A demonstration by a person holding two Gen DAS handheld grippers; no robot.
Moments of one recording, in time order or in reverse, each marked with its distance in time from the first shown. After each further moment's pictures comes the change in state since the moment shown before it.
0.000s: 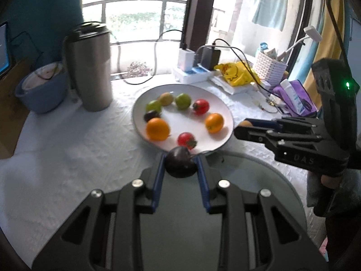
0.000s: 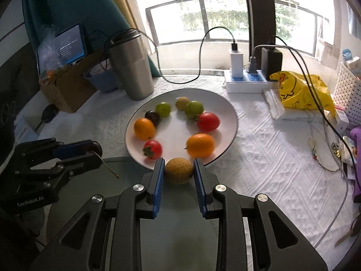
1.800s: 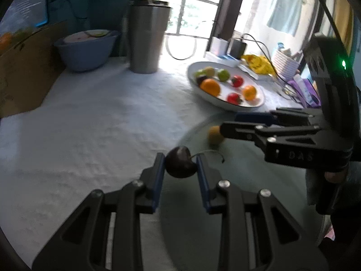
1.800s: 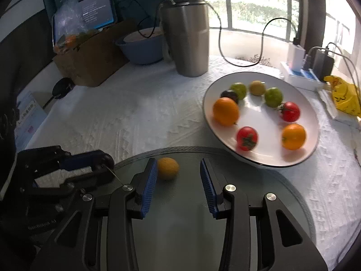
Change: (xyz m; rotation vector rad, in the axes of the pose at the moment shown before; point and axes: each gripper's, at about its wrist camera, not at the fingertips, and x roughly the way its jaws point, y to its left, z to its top) left arm -0.043 0.085 -0.075 -0.096 0.015 0.045; right arm 0.052 0.115 -0.011 -0.090 0.109 0.045
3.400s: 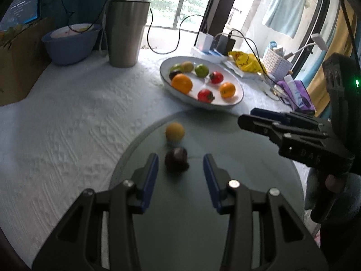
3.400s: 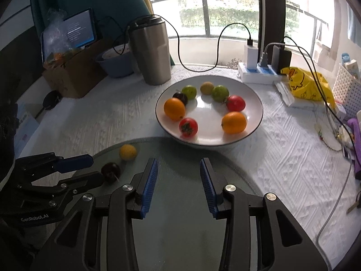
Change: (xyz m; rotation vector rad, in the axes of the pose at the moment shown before) left arm 0.004 -0.051 0.001 -0.040 0.050 -0.050; right arm -0.056 -0.047 -0.026 0.067 -0.063 -0.091
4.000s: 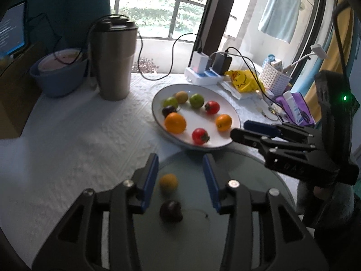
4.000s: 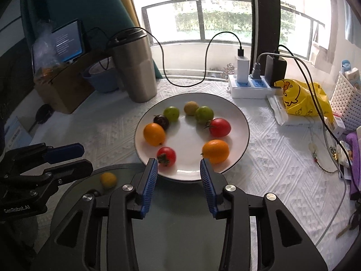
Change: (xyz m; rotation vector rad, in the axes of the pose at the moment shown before) left arm 0.003 -0.008 0.055 0.031 -0.056 -0.006; right arm 0.008 -0.027 0.036 0.011 -0.032 -0.014
